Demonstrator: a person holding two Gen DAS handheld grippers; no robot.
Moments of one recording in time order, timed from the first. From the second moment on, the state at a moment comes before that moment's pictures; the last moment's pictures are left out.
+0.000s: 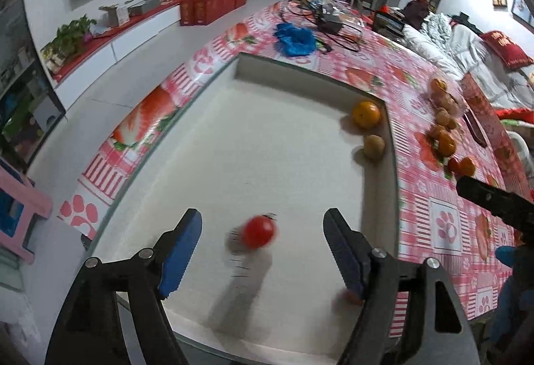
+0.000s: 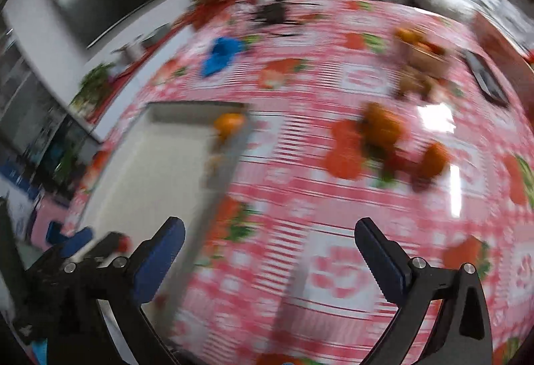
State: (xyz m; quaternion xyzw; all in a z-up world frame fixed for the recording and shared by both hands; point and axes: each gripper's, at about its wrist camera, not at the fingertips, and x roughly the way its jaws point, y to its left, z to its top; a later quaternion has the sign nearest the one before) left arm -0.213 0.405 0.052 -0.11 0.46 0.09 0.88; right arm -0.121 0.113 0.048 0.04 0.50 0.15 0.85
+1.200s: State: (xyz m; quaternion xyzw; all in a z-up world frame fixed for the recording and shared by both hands) left arm -0.160 0.270 0.022 0.00 0.50 -0.04 0.87; right arm -0.146 -0.059 -0.002 0.00 0.45 -0.04 0.89
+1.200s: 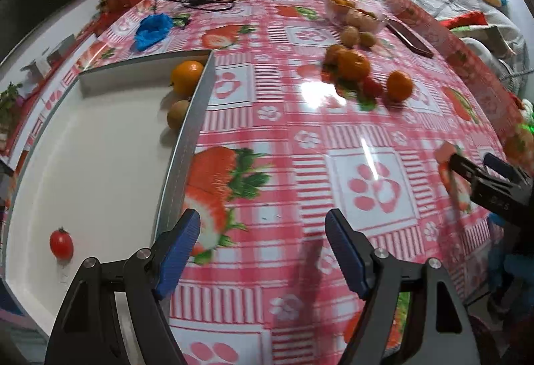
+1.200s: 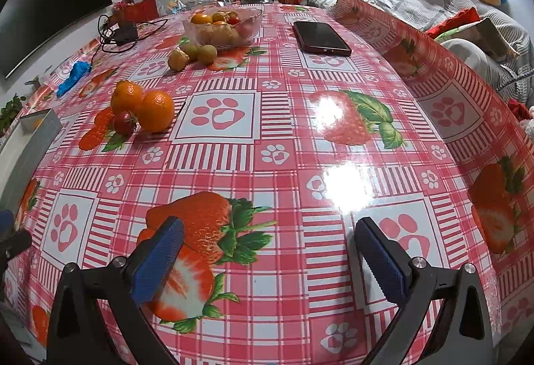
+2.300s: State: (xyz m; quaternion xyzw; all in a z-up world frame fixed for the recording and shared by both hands) left arm -0.183 0.200 0.002 0.02 0.43 -0.06 0.90; right arm -0.146 -0.059 -0.002 0.00 0.45 -0.04 0.89
